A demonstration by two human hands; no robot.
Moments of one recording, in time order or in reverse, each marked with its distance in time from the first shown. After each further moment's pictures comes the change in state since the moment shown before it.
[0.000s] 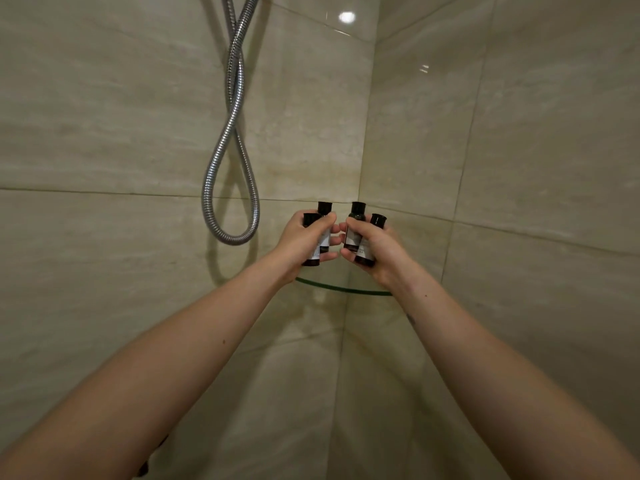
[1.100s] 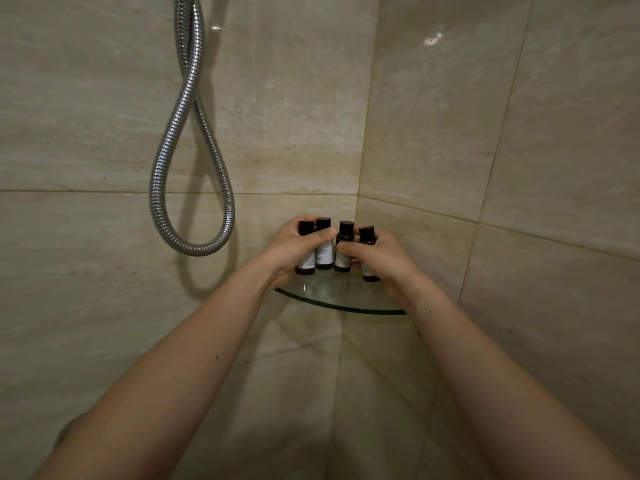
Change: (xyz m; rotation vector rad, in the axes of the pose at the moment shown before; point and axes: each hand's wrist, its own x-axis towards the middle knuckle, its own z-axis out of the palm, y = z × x) left_hand 0.062 -0.043 -0.011 0.040 -0.056 -0.073; right_hand 0.048 0.027 -0.025 -0.488 -0.022 -0.058
